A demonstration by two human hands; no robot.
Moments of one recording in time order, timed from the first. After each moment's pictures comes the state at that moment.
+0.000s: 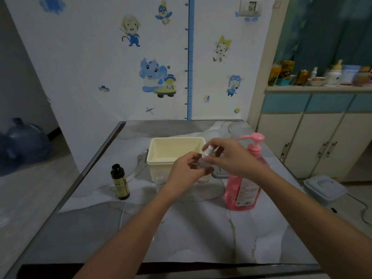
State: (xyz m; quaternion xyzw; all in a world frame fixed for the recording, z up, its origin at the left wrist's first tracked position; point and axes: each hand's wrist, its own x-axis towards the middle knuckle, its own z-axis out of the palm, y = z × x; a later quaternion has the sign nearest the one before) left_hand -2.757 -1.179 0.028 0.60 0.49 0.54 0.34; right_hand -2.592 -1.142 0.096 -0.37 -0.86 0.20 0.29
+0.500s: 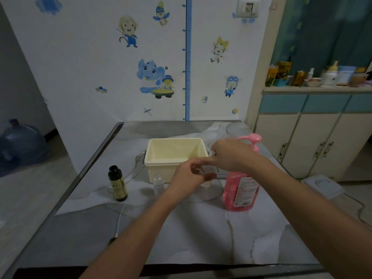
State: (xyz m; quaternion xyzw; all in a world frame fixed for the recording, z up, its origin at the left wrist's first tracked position) left_hand -2.744 -1.184 0.025 0.60 0.51 0.51 0.35; right_hand -2.602 -1.136 0.115 -0.48 -0.87 -0.03 0.06
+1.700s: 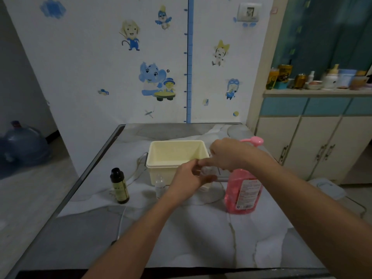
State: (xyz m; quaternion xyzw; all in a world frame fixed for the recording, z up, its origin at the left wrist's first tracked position) left_hand -2.750 -1.178 0.025 0.60 0.55 0.49 0.31; right_hand -2.613 -1.143 0.136 -0.47 -0.88 0.03 0.00
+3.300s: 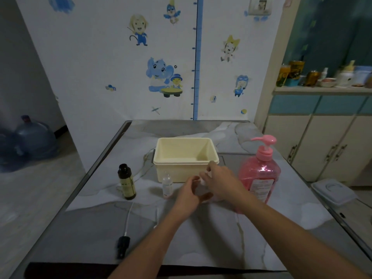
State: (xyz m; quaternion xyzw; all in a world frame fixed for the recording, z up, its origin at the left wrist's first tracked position) left_hand -2.755 -1.178 -0.053 0.46 0.53 0.55 0.45; right_hand -2.638 -1.146 0.020 -0.52 -0.82 0.12 0.18
